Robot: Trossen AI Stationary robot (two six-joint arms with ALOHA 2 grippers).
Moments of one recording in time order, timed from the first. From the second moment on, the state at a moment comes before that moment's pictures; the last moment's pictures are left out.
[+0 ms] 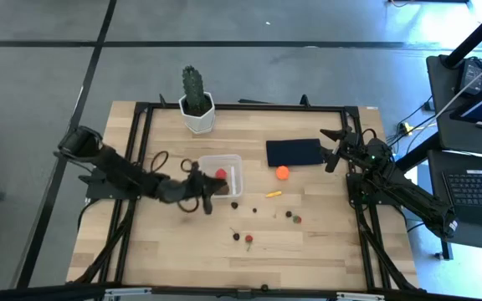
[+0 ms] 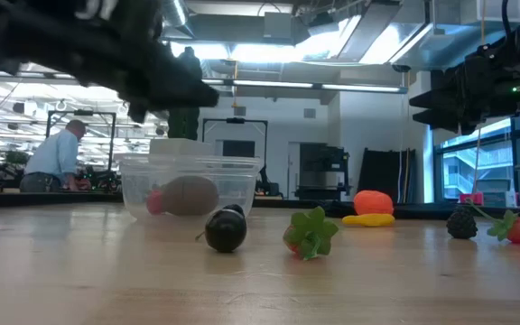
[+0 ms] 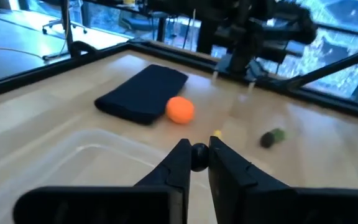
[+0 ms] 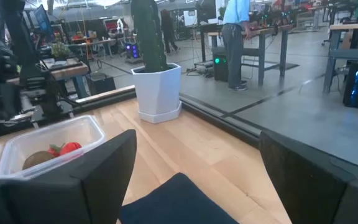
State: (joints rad) left arm -0.32 1.45 0.42 0.79 -0.66 -0.33; right arm -0.67 0.02 0.02 0.00 -0.16 0.12
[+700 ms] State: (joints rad) left arm -0.13 1.58 0.42 0.70 -0.50 -0.28; right arm -0.67 0.02 0.02 0.00 -0.16 0.13
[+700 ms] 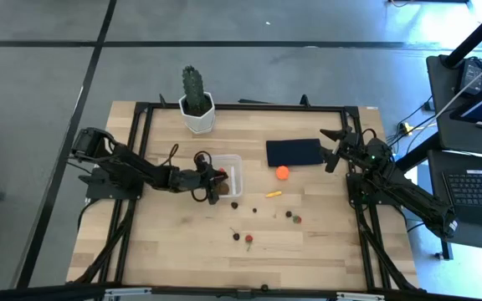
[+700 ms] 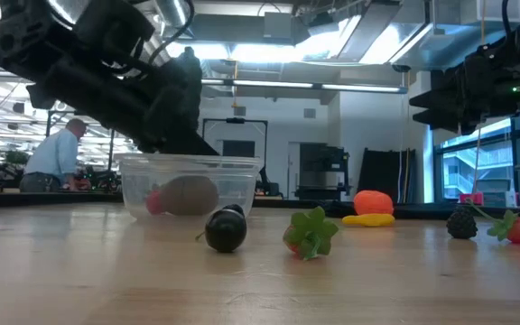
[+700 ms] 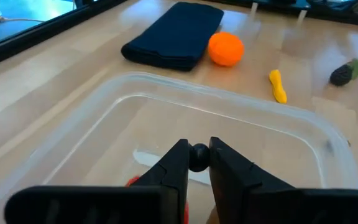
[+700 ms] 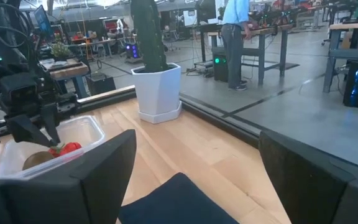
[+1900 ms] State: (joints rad) left arm -0.15 1.52 0.42 0.80 -0.22 -0.23; right arm -0.67 0.02 0.02 0.00 -0.16 0.13
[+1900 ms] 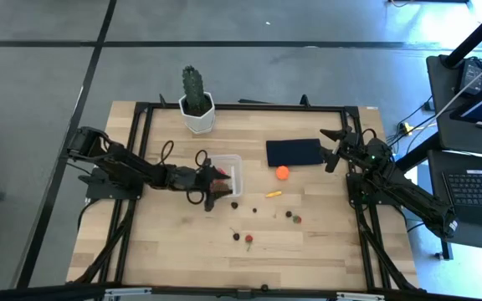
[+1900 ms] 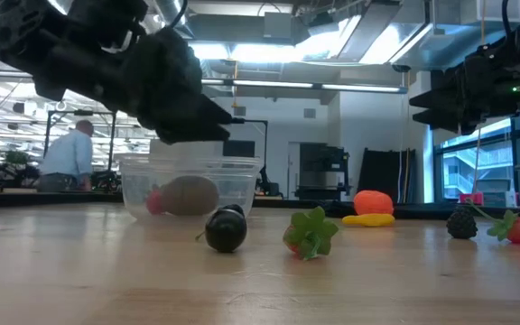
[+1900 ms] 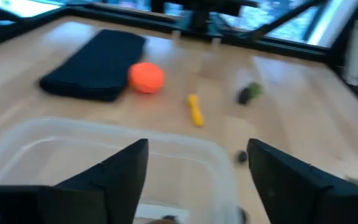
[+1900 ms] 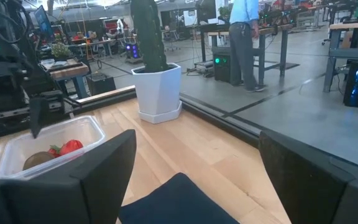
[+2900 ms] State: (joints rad) left arm -0.44 1.81 0.57 0.88 -0.22 -0.15; right arm -0.67 0.02 0.02 0.00 -0.16 0.18
